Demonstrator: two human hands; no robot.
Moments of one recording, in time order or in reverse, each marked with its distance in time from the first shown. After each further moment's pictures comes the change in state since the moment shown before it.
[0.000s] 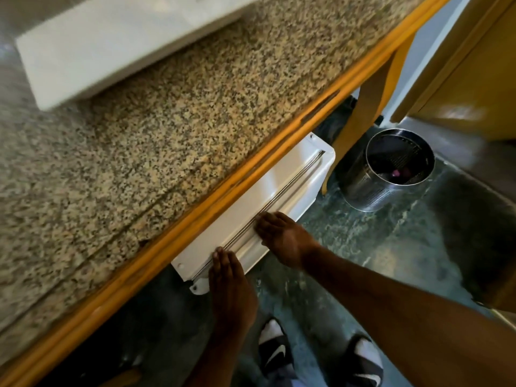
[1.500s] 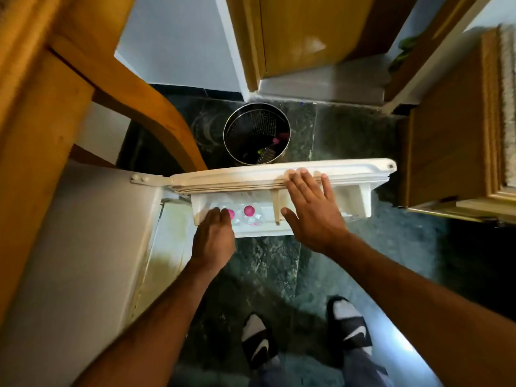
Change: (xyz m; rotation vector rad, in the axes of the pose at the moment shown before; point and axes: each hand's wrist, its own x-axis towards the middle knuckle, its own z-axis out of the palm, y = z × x) left_hand 0.132 0.246 0.014 0.311 -0.082 0.810; right_hand -0.227 0.153 -0.027 0.000 0.099 1.066
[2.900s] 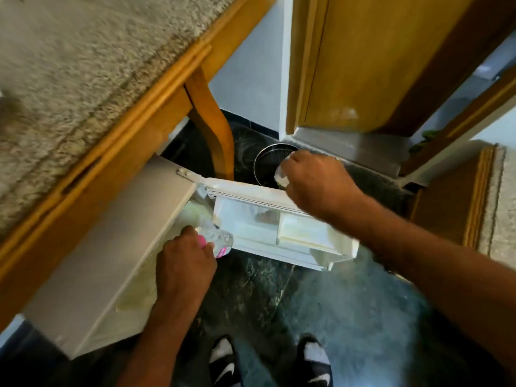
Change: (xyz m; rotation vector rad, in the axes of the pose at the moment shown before) left_hand -0.142 0.052 -0.153 -0.322 0.255 -0.594; right_hand 0.057 -0.057 -0.207 -0.204 0.027 -0.391
